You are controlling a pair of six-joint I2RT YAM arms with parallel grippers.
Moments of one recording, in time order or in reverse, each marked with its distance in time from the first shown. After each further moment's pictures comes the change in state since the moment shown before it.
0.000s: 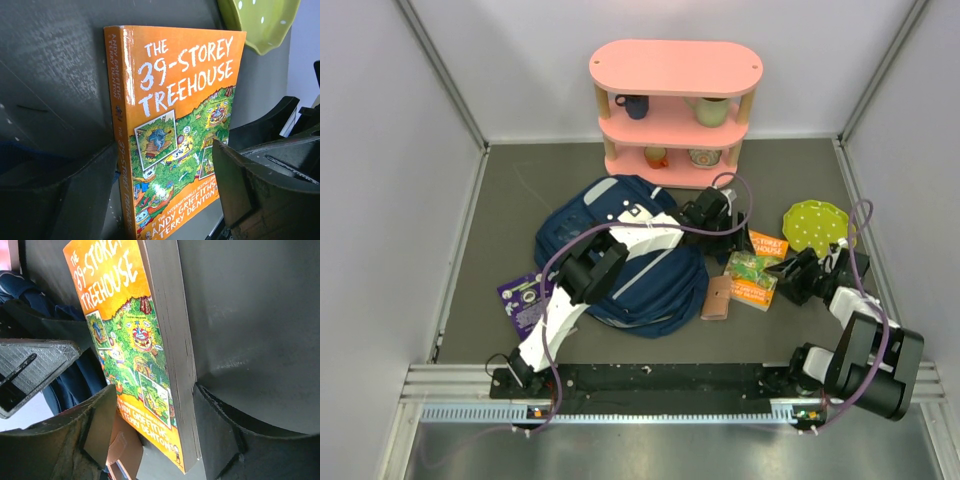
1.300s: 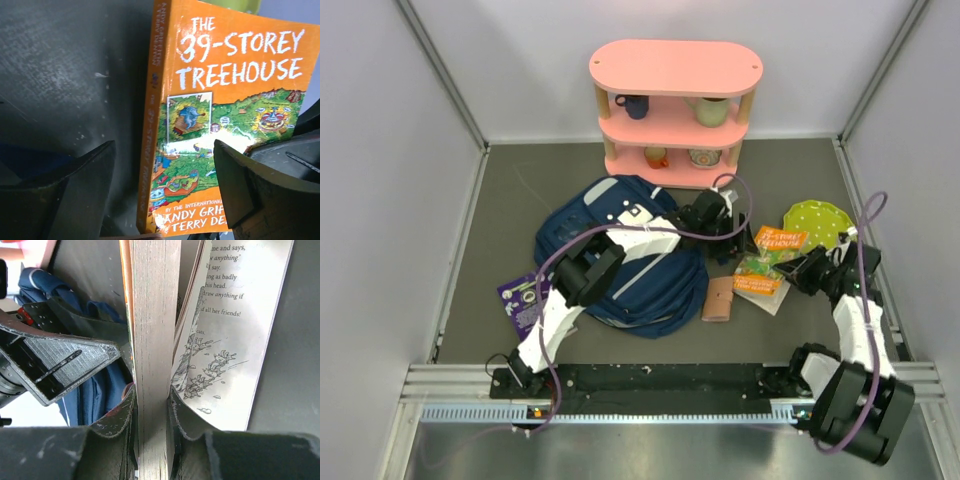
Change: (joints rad) left arm 0.003 -0.033 -0.086 0.137 0.062 -0.058; right arm 0.003 -0.183 0.079 -0.190 0.013 -0.042
